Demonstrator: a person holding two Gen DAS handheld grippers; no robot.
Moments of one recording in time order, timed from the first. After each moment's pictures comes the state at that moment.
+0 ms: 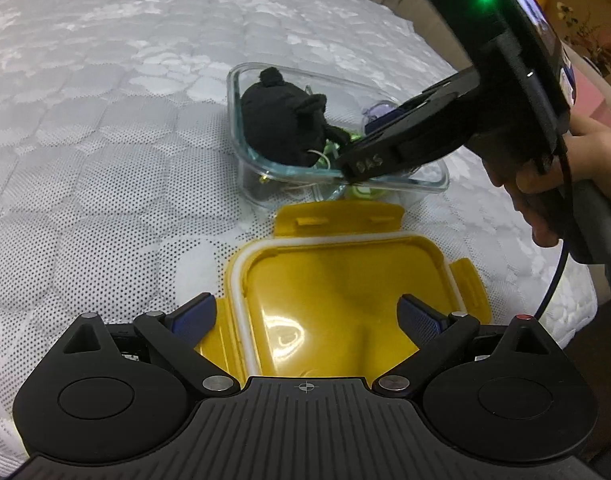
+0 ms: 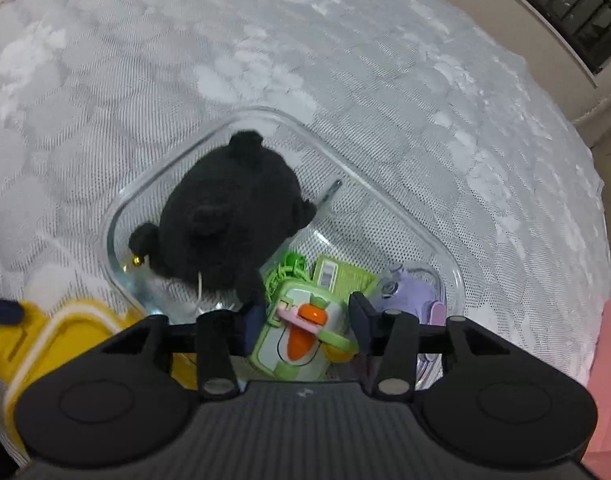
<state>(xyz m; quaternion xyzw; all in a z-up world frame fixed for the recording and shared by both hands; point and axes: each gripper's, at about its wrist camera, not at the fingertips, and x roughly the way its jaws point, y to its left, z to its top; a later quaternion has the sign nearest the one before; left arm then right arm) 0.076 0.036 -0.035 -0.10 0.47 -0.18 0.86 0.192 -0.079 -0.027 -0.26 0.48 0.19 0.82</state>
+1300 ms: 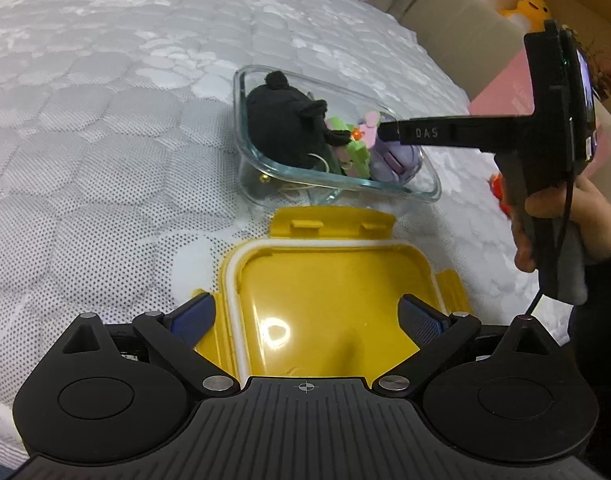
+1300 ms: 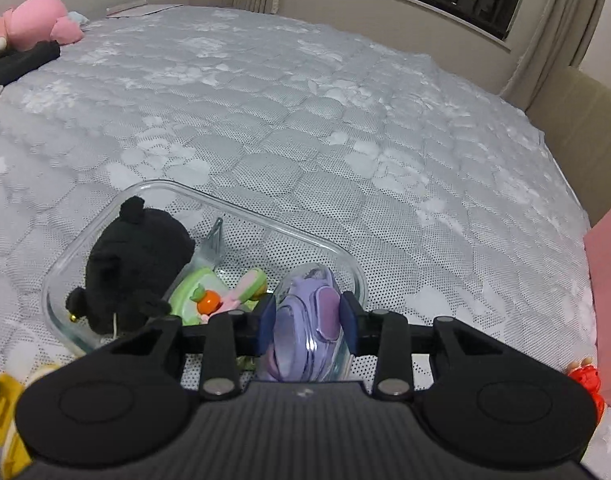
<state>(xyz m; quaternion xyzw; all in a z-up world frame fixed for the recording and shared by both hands) 0.073 0.040 -0.032 -0.13 0.48 -0.18 0.85 0.186 -0.150 -0.011 -0.14 0.40 0.11 0.90</state>
